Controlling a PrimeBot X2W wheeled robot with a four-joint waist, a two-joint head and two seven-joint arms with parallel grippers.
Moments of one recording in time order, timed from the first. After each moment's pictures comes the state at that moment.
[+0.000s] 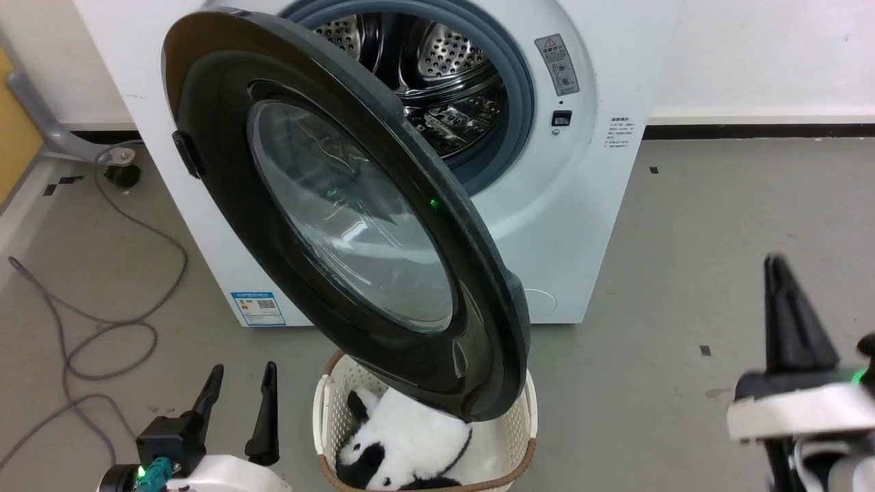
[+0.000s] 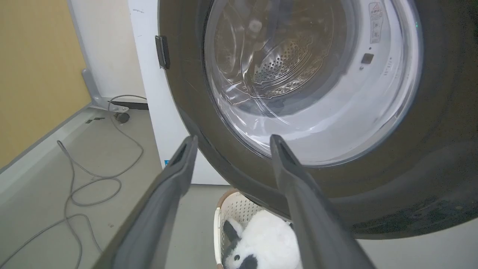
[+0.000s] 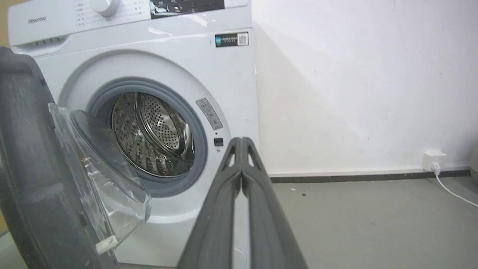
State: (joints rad) left arm -0.01 0.27 -0.20 0.20 -0.40 0.10 -0.26; right arm -0.04 -0.05 -0.11 -0.08 0.16 0.13 -0.13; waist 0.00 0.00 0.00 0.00
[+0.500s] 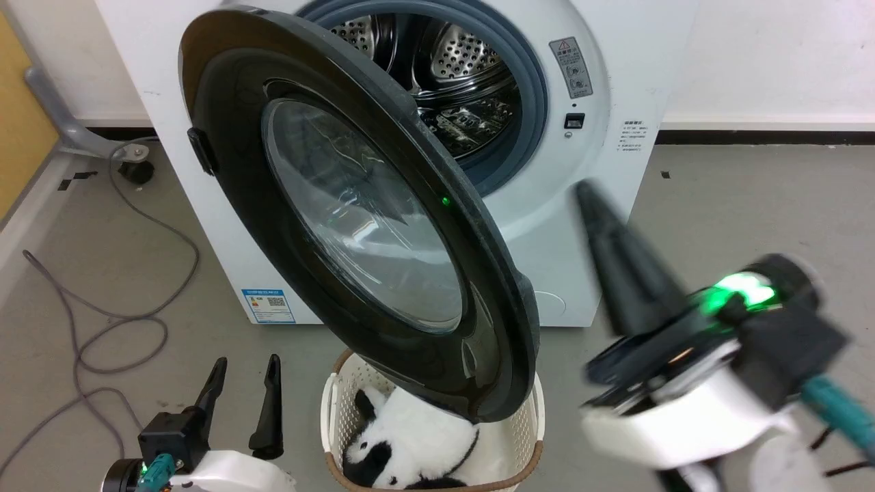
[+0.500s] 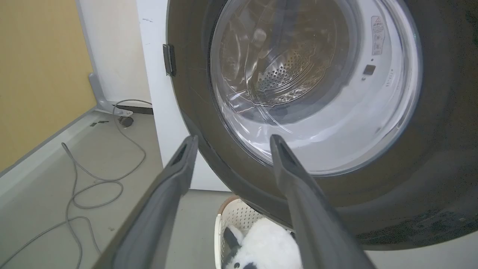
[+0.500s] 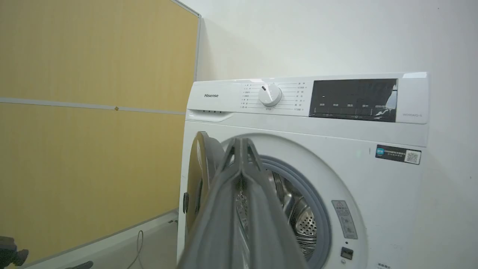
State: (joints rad) left arm -0.02 0.24 -0.17 0.20 -0.37 0.08 -0.26; right arm -0.23 -0.05 0.26 -0.37 0.17 0.13 0.00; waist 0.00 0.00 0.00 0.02
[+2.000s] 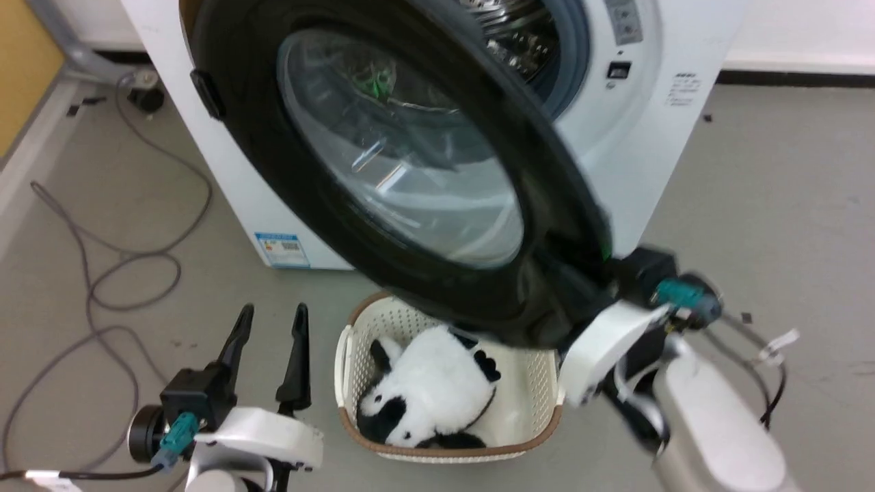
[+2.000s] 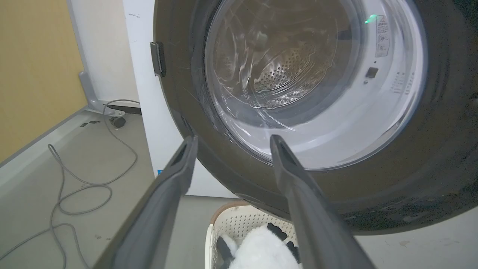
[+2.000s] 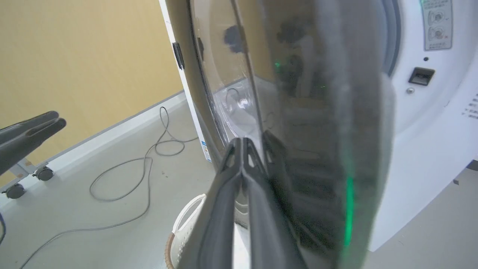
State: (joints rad) left arm -0.11 0.14 -0.13 0.19 -0.28 0.02 -0.26; right arm -0.43 -0.05 0.34 0.36 0.22 0.13 -0.01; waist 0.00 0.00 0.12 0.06
